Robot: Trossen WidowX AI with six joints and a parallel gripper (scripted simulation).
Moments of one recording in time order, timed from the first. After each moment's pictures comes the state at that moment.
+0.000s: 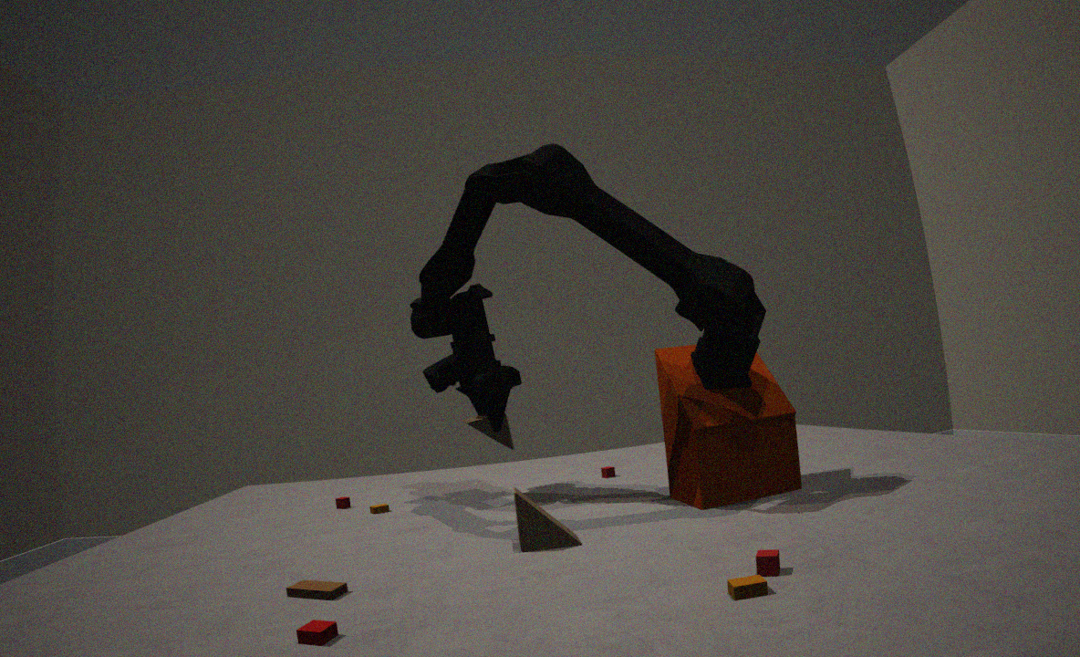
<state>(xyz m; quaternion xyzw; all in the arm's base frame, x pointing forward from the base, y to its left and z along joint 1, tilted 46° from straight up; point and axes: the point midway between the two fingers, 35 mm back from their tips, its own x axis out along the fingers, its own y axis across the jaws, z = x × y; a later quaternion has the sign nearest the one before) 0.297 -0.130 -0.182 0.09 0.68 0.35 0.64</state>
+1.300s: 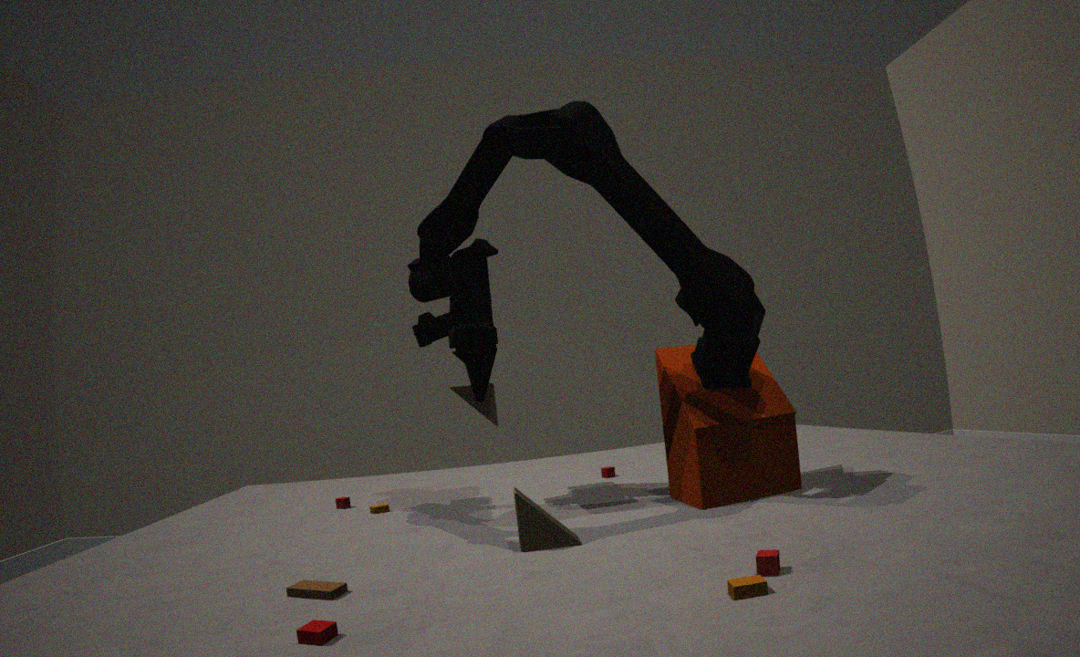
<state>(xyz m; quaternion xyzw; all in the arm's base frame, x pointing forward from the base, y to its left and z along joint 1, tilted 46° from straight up) 0.309 -0.099 -0.085 0.26 0.67 0.27 0.63</state>
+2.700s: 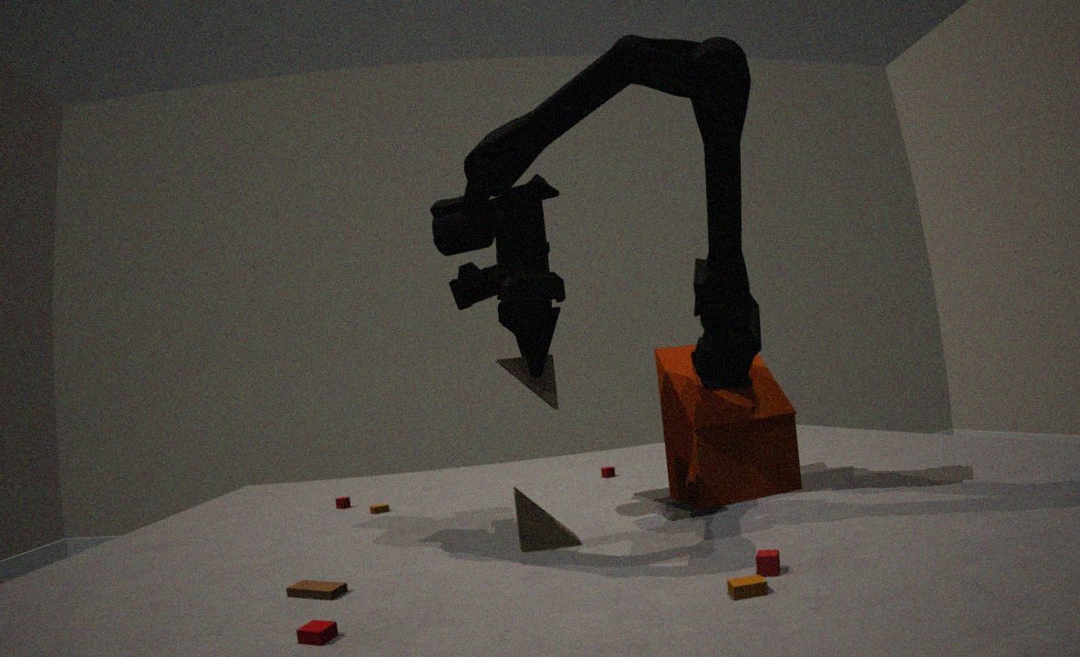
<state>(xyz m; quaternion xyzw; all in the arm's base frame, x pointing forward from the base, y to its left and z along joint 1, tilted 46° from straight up) 0.247 0.012 0.063 0.26 0.67 0.27 0.63</state>
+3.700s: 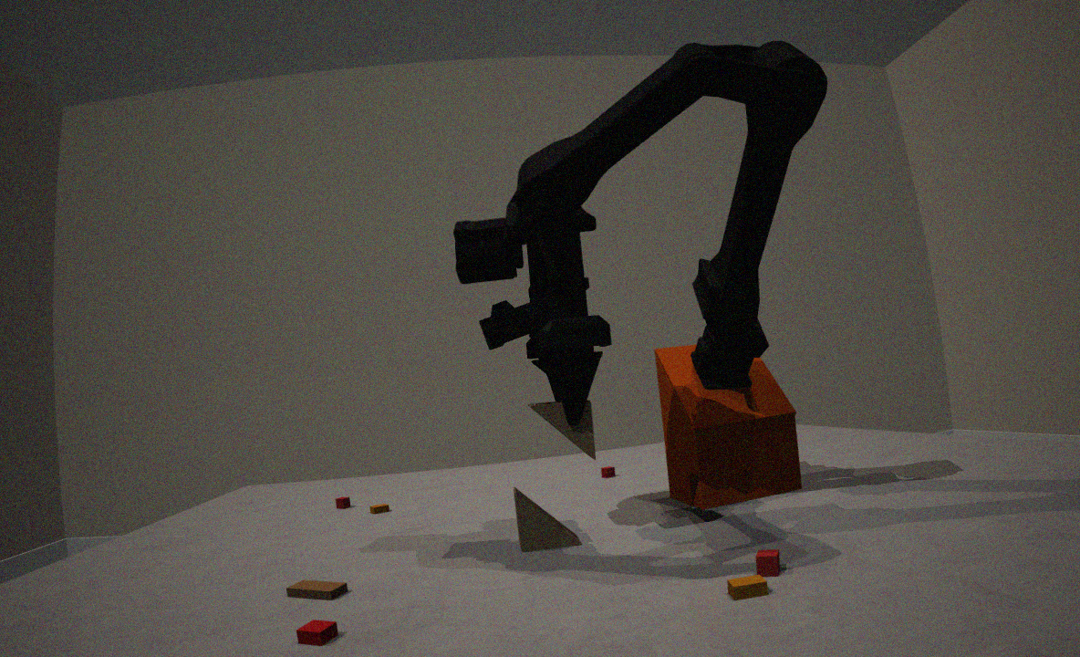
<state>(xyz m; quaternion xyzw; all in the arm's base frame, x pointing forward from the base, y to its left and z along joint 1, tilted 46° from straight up) 0.216 0.082 0.063 0.26 0.67 0.28 0.64</state>
